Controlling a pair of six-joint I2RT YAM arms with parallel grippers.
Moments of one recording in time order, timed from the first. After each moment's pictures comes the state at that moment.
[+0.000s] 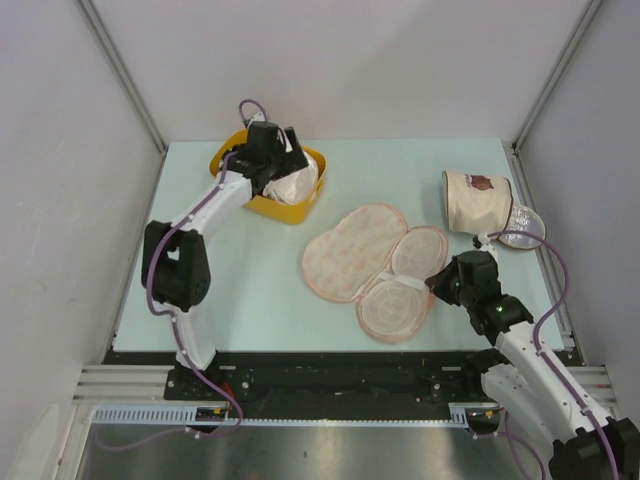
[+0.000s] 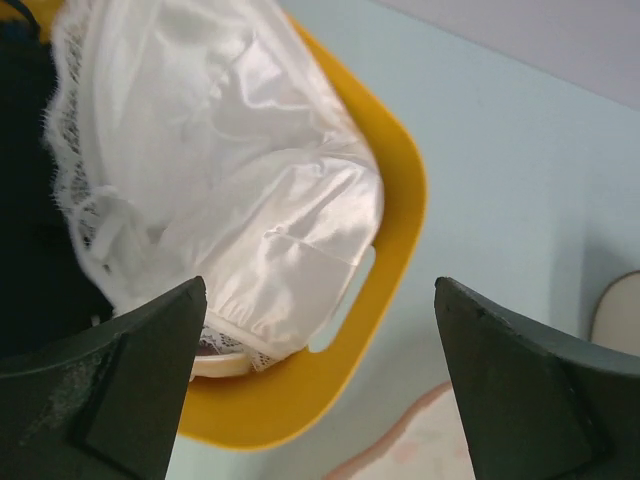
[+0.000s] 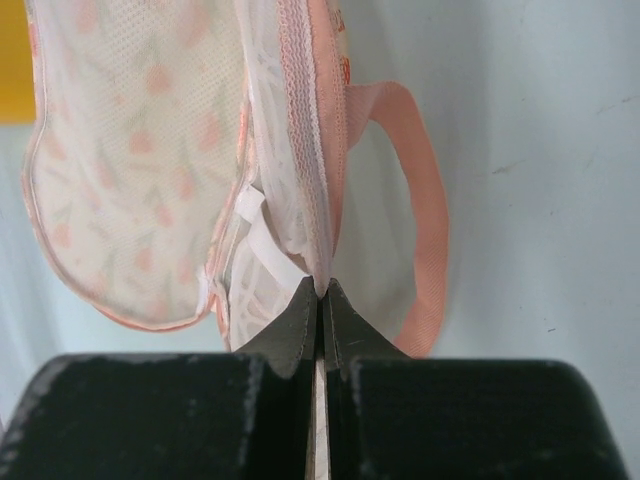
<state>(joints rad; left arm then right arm) -0.34 1.91 1.61 -0.30 -0.12 -0.60 0.32 0.71 0.46 -0.44 0.06 0.82</state>
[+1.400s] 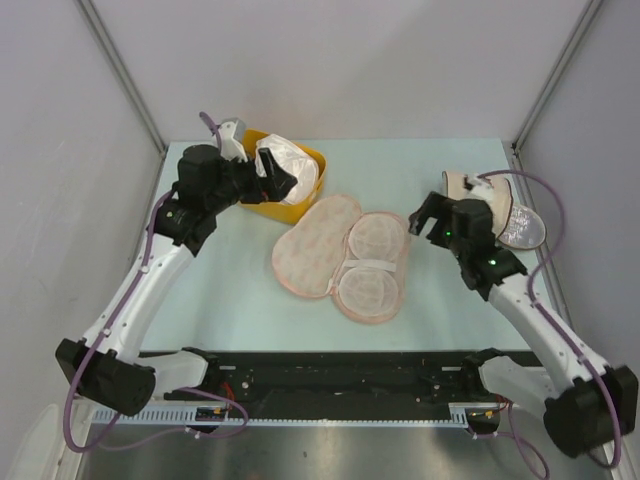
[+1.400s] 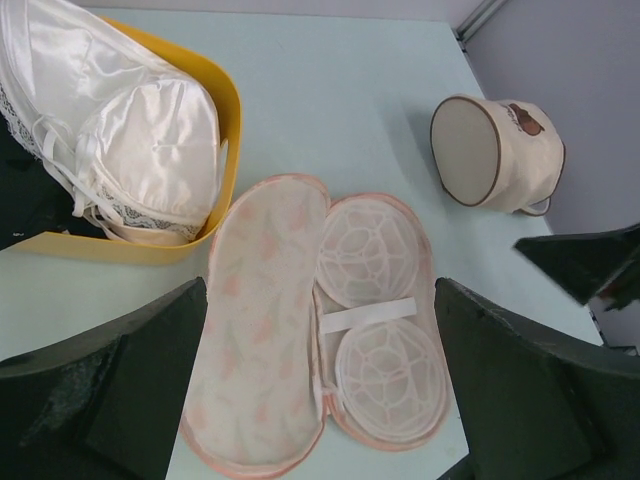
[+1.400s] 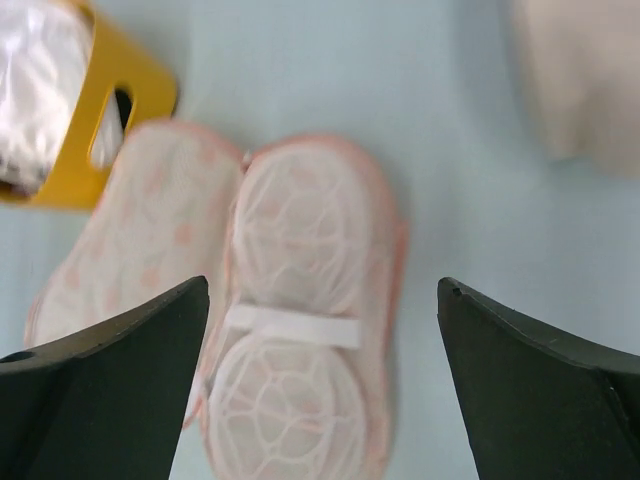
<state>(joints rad) -0.35 1.21 1.29 -0.39 0.21 -0.39 0.39 1.07 0.81 -0.24 0.18 0.59</state>
